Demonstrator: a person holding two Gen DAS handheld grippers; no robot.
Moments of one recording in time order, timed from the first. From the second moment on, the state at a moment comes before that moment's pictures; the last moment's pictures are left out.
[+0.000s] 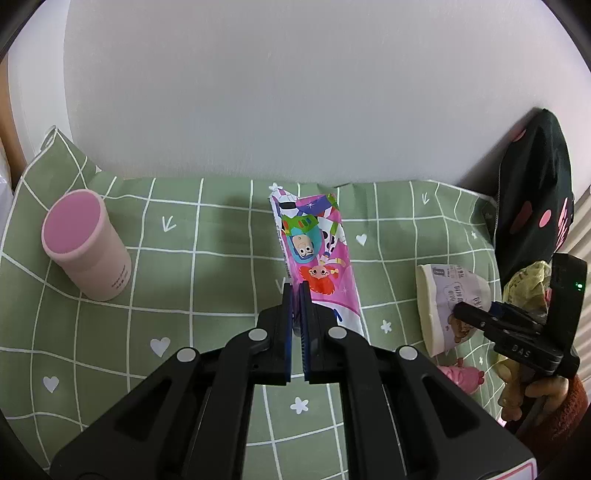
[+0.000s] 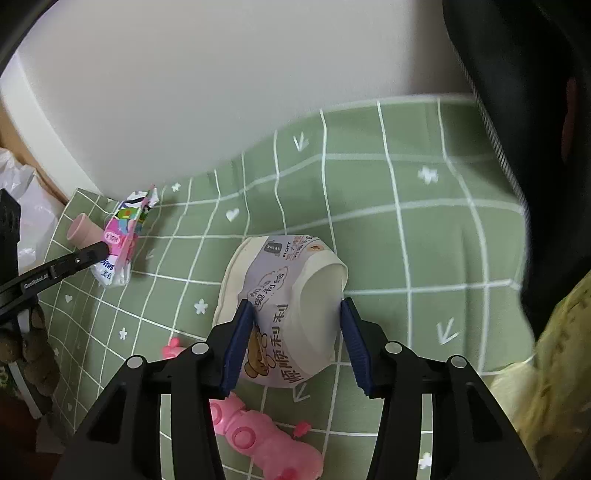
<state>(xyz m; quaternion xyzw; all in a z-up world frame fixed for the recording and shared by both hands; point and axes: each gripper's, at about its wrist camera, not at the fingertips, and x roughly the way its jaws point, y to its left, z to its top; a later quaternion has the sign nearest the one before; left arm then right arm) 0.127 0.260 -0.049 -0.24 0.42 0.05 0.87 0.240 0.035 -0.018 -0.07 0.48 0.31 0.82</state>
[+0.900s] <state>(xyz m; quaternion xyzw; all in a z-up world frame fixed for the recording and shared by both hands) 0.151 0.158 0.063 -0.14 0.33 -0.06 0.93 0.197 -0.068 0.110 -0.06 0.33 0.21 0.92</state>
